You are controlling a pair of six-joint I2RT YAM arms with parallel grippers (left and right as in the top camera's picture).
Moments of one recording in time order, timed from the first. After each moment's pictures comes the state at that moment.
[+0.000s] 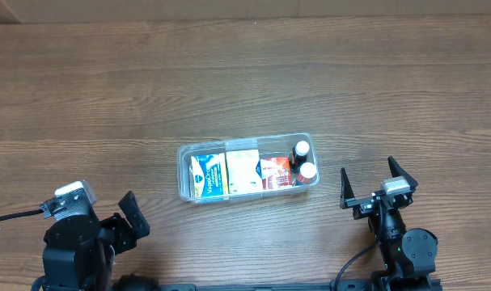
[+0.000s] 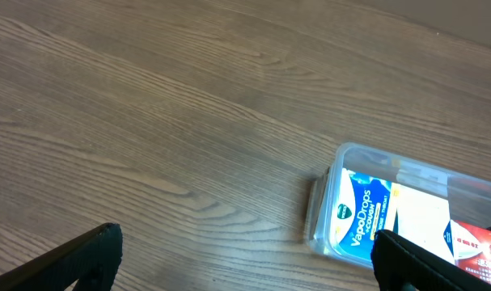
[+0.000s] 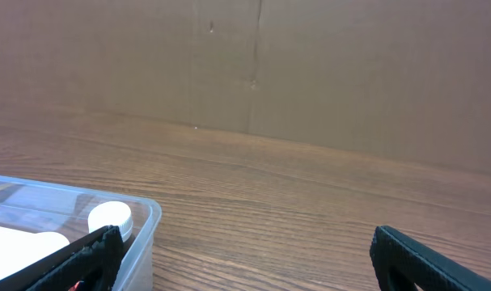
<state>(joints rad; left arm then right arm) -0.13 0.52 1.02 -1.23 -0.27 -0.44 0.10 0.01 0.02 -0.03 -0.10 -0.09</state>
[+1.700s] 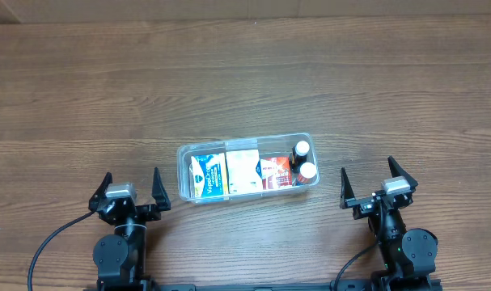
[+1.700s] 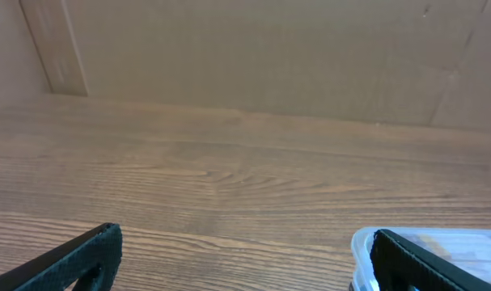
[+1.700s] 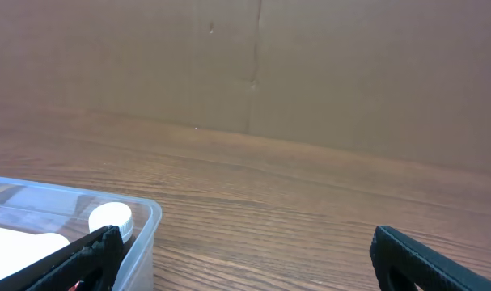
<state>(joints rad) 0.05 0.02 0.01 -0.08 -0.03 -0.08 0.10 0.01 0.02 -0.03 -0.10 -0.09</state>
